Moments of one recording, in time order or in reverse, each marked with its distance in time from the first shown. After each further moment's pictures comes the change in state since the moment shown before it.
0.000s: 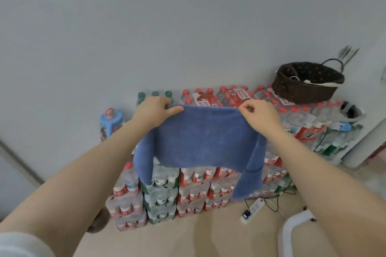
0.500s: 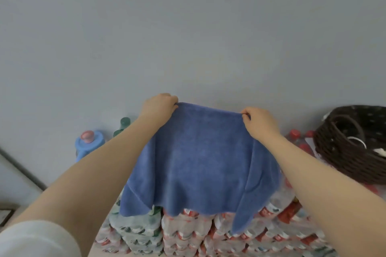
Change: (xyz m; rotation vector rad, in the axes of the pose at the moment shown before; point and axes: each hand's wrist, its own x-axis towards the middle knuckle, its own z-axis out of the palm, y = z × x) left_hand 0.239 0.012 0.060 0.374 0.061 -0.173; right_hand 0.279 0.082 0.078 -0.101 -0.172 -0.178
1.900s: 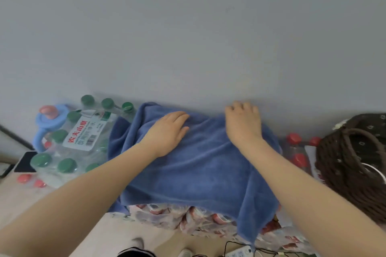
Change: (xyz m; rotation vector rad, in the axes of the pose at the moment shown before) left_hand 0.009 0.090 0.110 -0.266 -0.114 0.140; right_hand 0.047 0.048 0.039 -0.443 -0.133 -0.278
